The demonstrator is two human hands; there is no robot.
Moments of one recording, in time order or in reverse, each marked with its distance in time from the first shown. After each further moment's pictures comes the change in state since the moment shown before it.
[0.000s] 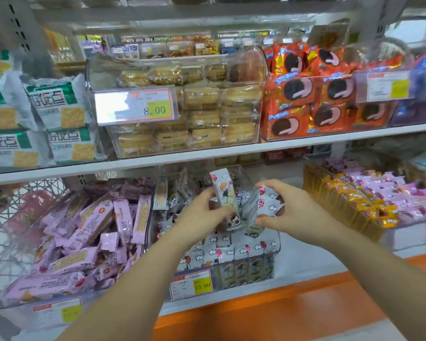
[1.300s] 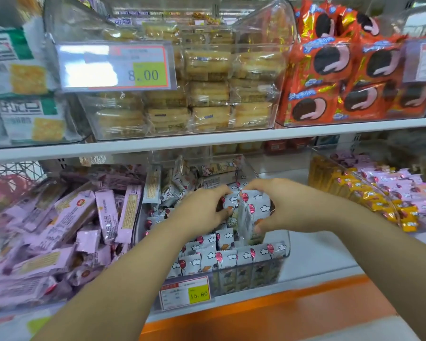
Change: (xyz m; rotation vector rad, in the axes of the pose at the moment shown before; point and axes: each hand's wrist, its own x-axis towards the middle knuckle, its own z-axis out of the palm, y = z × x) left_hand 0.058 -0.040 0.005 0.660 -0.073 0.273; right_hand 0.039 -0.019 0.000 -0.306 -0.394 -0.031
